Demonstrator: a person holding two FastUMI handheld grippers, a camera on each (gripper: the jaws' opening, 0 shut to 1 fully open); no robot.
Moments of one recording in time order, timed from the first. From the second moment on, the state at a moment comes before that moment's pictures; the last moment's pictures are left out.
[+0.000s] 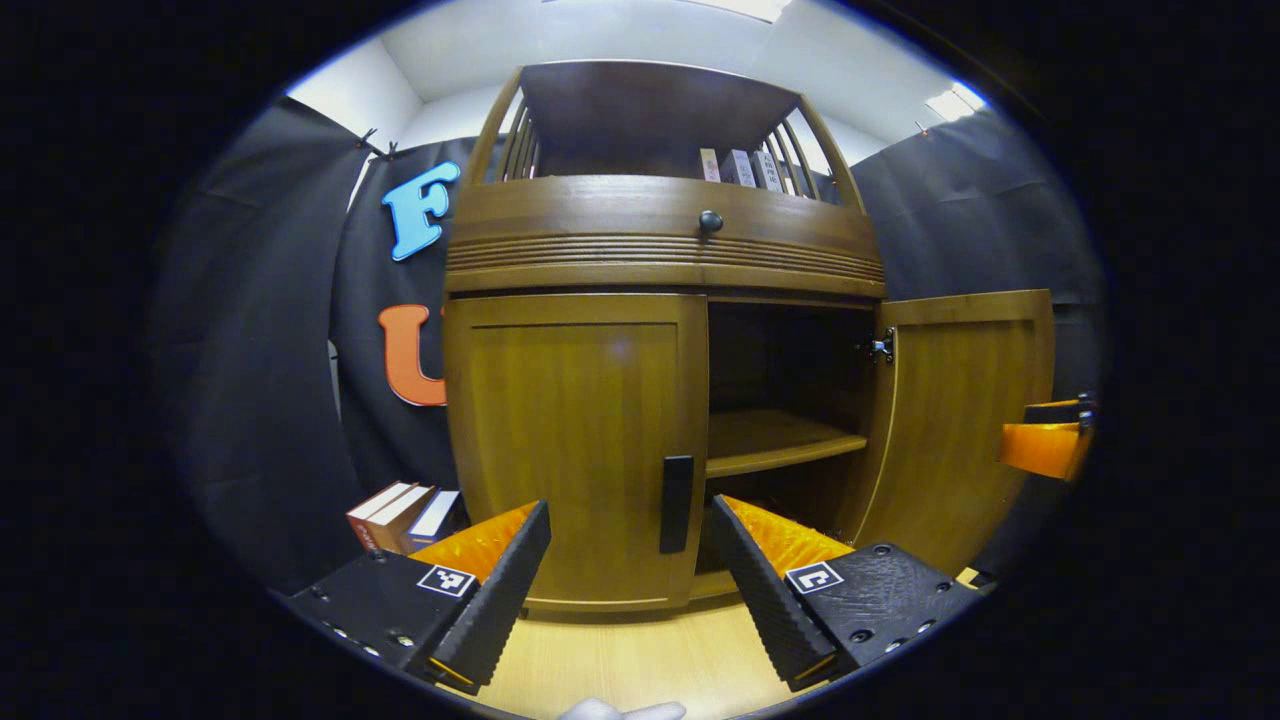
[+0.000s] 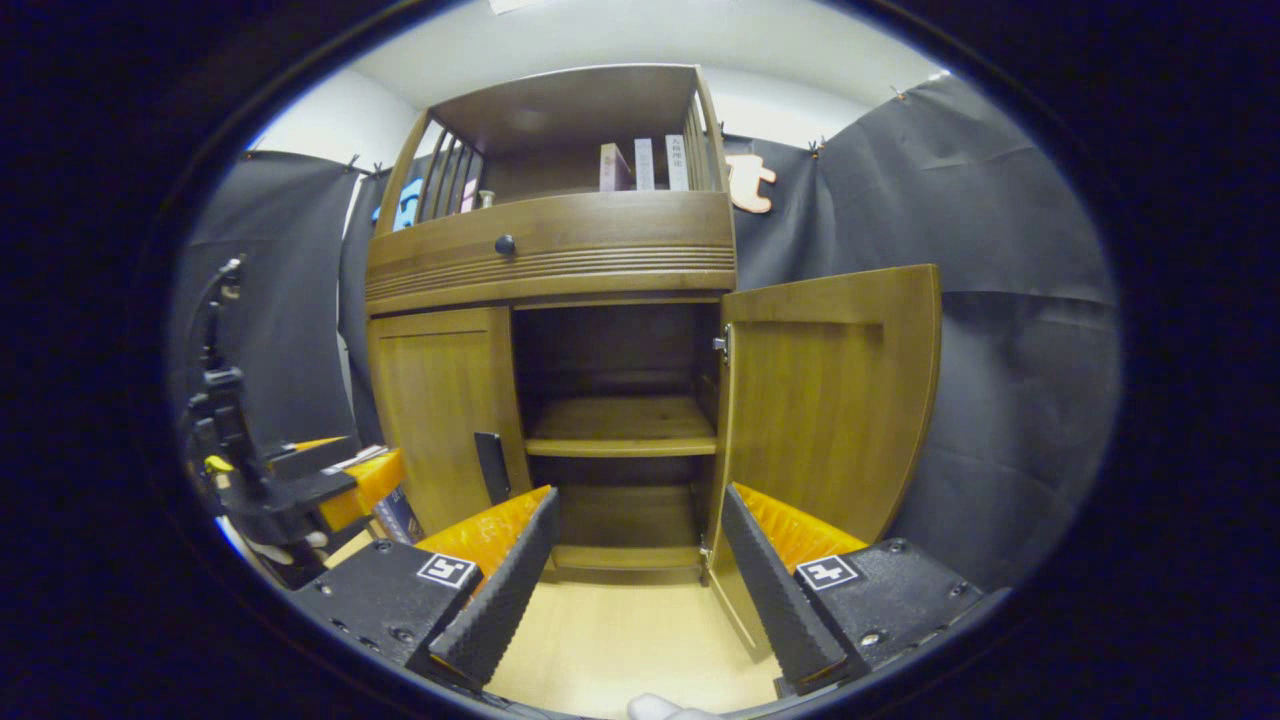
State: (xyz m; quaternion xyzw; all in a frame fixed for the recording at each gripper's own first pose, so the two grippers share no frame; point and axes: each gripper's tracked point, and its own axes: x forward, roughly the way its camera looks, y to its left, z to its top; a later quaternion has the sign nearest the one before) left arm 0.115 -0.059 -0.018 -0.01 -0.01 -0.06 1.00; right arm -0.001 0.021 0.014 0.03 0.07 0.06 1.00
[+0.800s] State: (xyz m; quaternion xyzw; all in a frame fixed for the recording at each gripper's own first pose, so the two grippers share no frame) left arm 0.258 -0.111 -0.088 -0.05 0.04 -0.08 0.99; right arm -0.019 0.005 -0.003 0.01 0.12 0.04 0.99
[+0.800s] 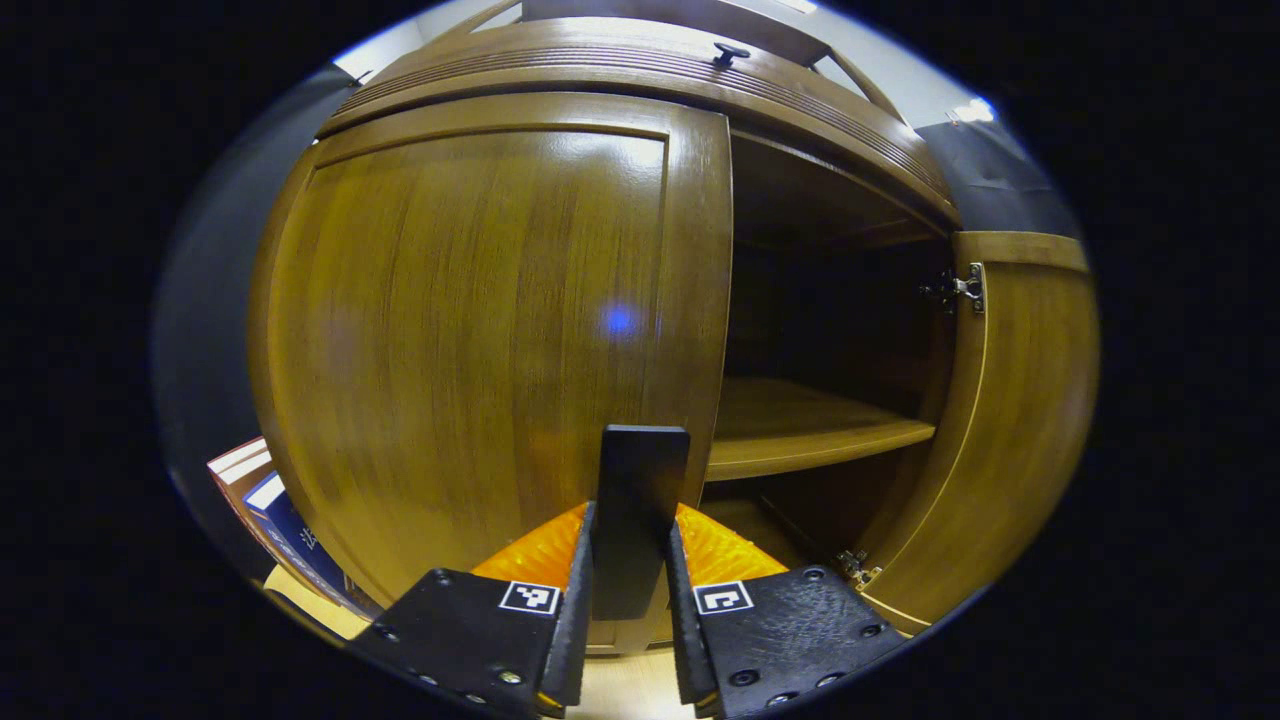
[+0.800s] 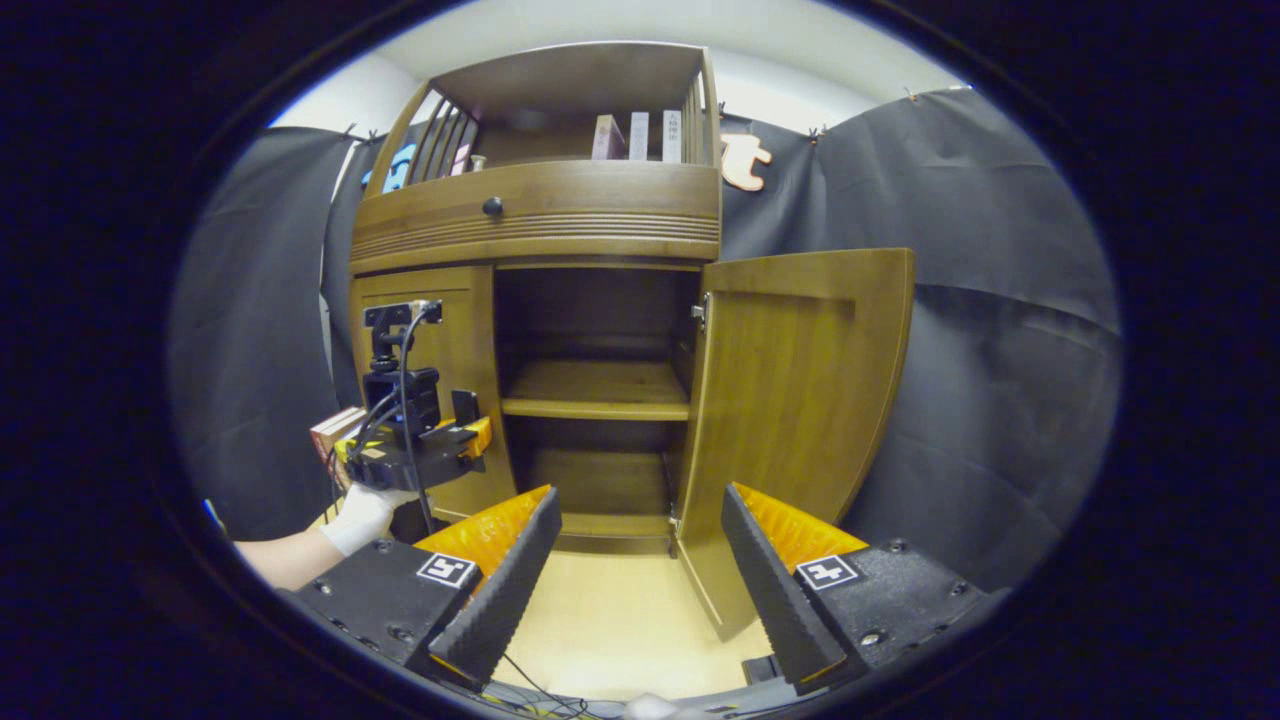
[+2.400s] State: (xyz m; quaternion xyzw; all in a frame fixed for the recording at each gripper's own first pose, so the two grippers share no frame) left arm 0.057 0.048 -0.103 -0.05 0.05 -0.02 1.00; right arm -0.049 0.047 -0.029 0.04 0.14 0.13 0.98
